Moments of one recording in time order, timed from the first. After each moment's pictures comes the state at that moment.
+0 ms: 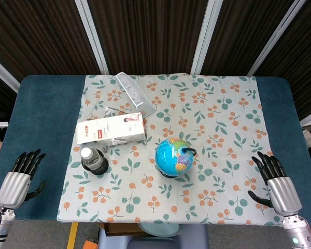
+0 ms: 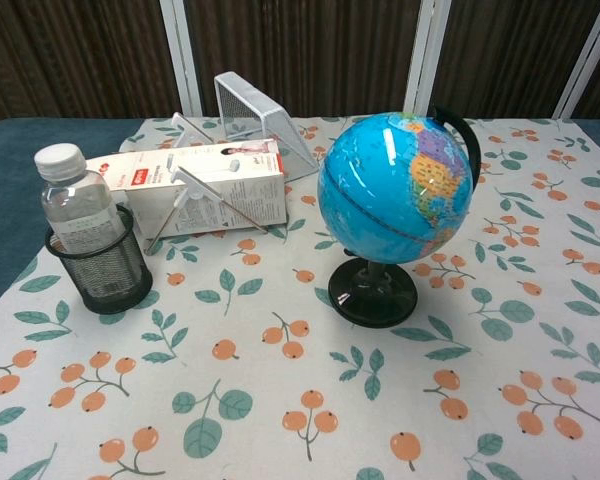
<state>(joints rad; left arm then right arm) -0.17 -1.26 0.01 -1.37 1.62 1.50 -0.08 0.07 -1.20 -0.02 -1.56 -1.68 1.54 0.05</state>
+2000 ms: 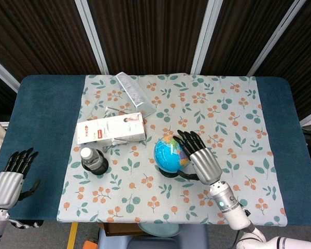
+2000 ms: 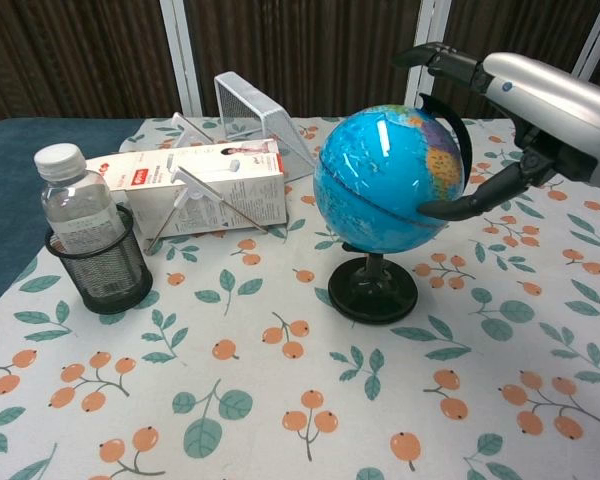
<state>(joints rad) -0.16 -1.22 0.00 -1.41 1.60 1.50 -0.09 0.46 -1.50 0.18 -1.74 -1.51 1.24 -0.25</state>
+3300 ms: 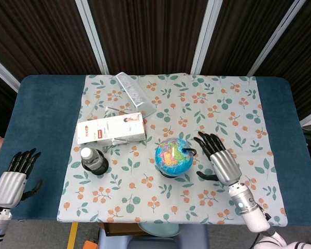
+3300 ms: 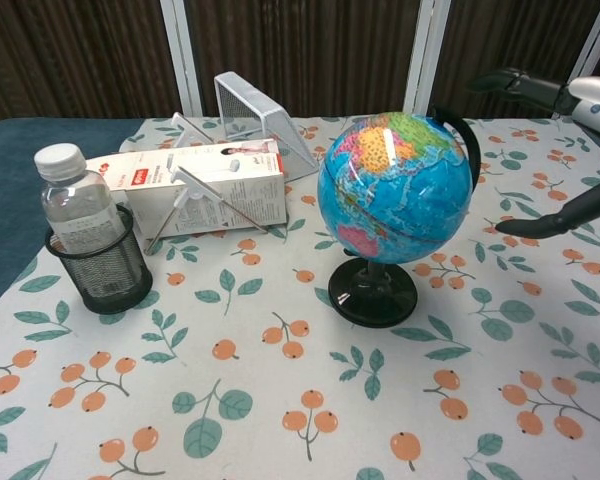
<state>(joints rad) -0.16 -1.23 0.00 -1.40 1.60 1.49 -0.08 0.40 -1.39 0.10 -1.71 -1.55 1.29 -0.11</state>
